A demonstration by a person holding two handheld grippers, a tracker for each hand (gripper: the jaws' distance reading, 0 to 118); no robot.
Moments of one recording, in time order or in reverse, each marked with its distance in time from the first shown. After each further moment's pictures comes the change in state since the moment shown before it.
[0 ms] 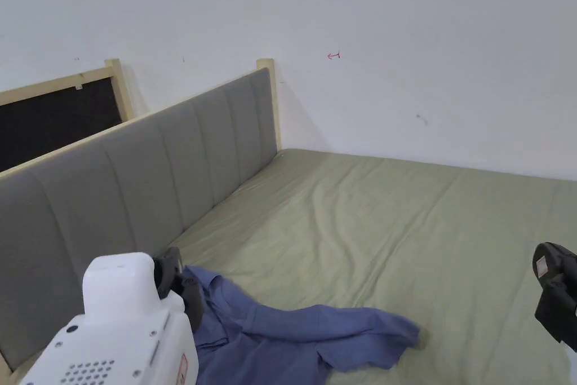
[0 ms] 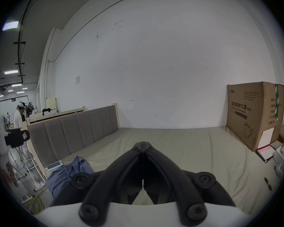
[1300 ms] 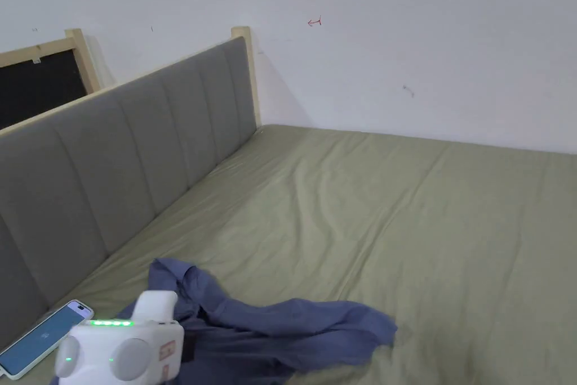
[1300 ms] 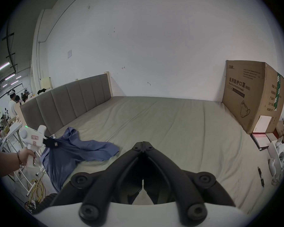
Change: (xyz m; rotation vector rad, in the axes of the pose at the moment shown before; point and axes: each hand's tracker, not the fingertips) left arm -0.056 -0.136 -0.209 -0.720 -0.185 -0.081; right arm 0.057 -0.041 -0.005 -0.306 -0.034 0.006
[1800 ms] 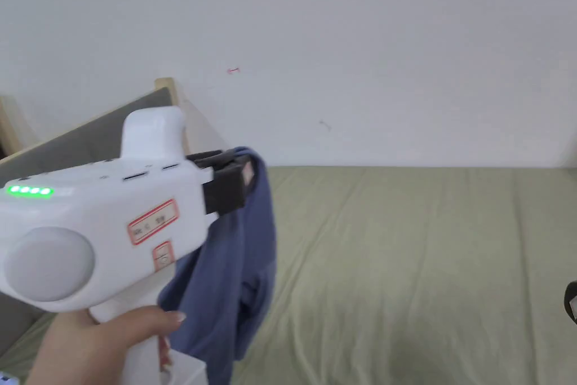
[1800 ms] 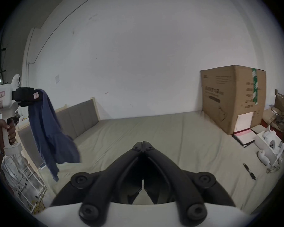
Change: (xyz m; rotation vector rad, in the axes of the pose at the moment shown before) left arm 0.227 0.119 0.262 0.587 -0.583 -0.245; right arm 0.061 0.016 0.094 0.204 -0.134 -0.134
